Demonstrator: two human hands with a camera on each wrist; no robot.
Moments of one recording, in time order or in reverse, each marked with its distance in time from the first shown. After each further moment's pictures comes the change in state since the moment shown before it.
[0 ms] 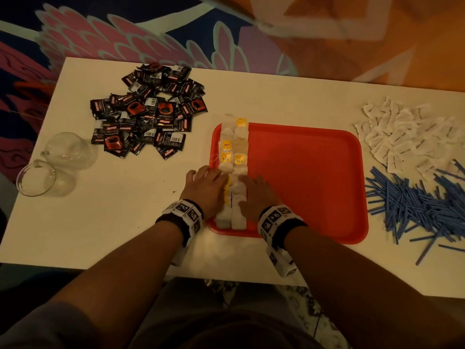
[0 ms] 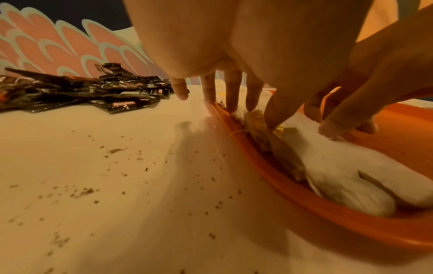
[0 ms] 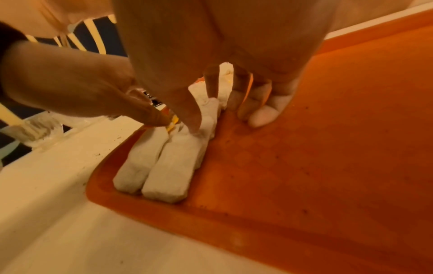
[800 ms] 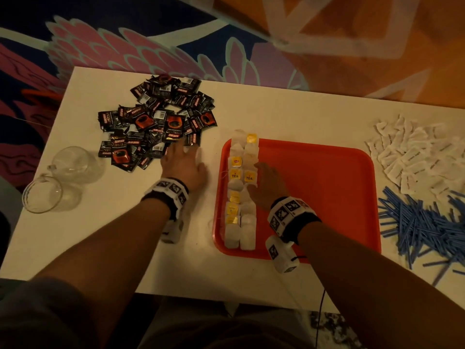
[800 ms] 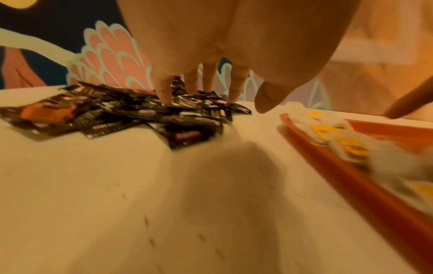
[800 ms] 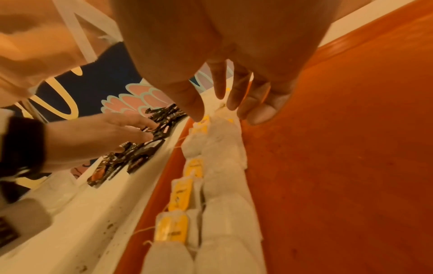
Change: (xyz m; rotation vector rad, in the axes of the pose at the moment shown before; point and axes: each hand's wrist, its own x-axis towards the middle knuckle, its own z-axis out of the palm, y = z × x) left_hand 0.056 -0.079 -0.050 -0.197 0.060 -0.395; right_hand 0.049 -0.024 -0.047 0.262 0.116 0.082
